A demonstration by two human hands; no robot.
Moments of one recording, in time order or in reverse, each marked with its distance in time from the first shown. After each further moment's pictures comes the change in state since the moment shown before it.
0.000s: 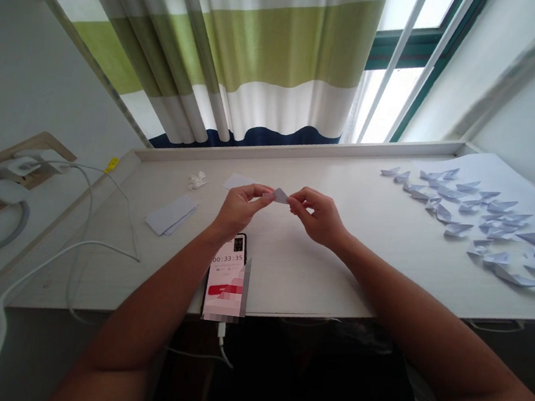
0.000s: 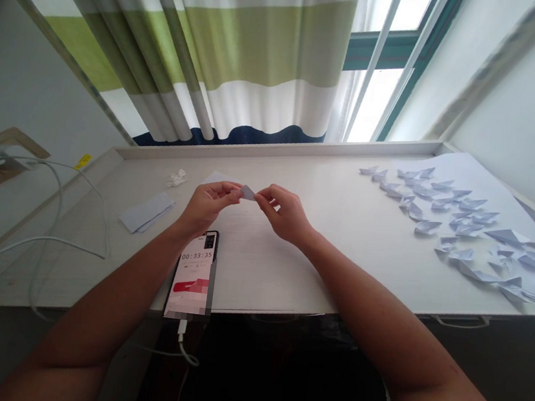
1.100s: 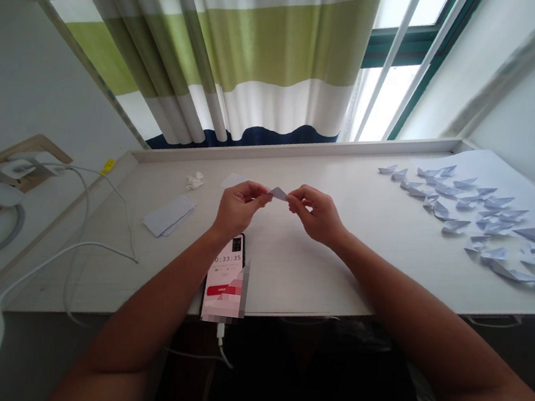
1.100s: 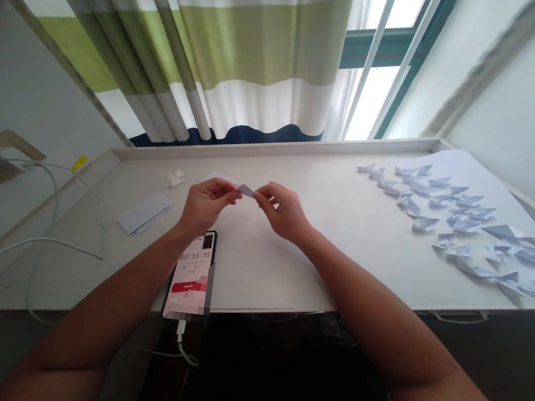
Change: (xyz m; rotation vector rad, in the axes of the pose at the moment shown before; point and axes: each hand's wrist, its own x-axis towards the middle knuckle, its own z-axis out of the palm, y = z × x) left_hand 0.000 -0.006 0.005 0.030 0.098 0.096; right_hand 0.001 0.002 -0.001 0.006 0.014 -0.008
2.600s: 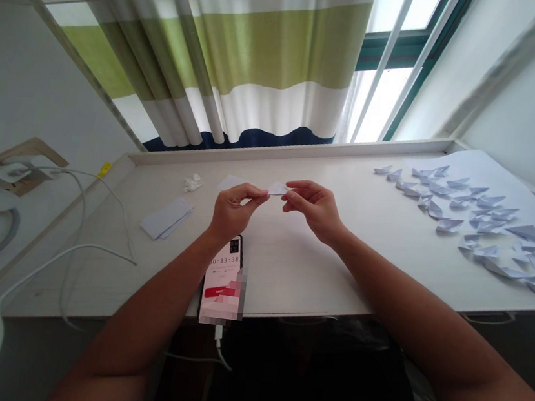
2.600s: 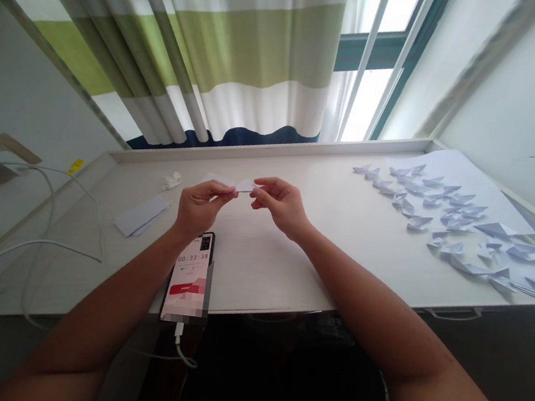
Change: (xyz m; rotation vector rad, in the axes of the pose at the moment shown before) left_hand -0.003 0.006 -0.004 0.214 0.002 0.305; right_hand 0.006 -0.005 0.001 0.597 0.081 0.362
